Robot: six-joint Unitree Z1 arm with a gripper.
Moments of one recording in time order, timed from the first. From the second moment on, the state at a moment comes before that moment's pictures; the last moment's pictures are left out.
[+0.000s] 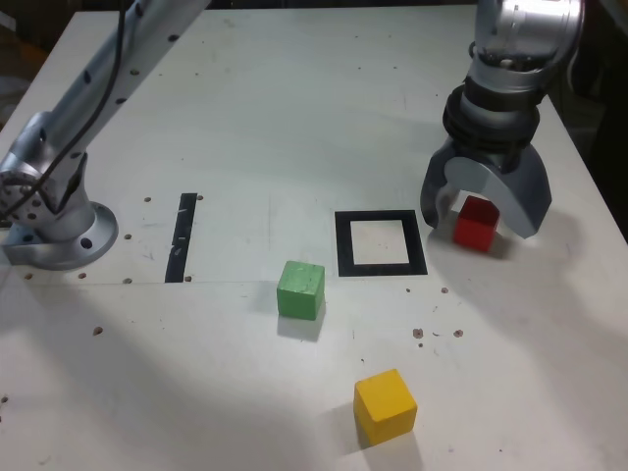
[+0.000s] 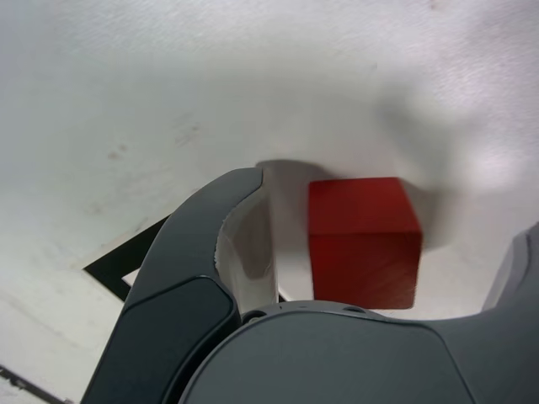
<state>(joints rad) -0.04 2.35 -2.00 1.27 0.09 0.49</state>
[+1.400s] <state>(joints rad) -0.05 2.37 -2.10 1.38 0.11 0.52</state>
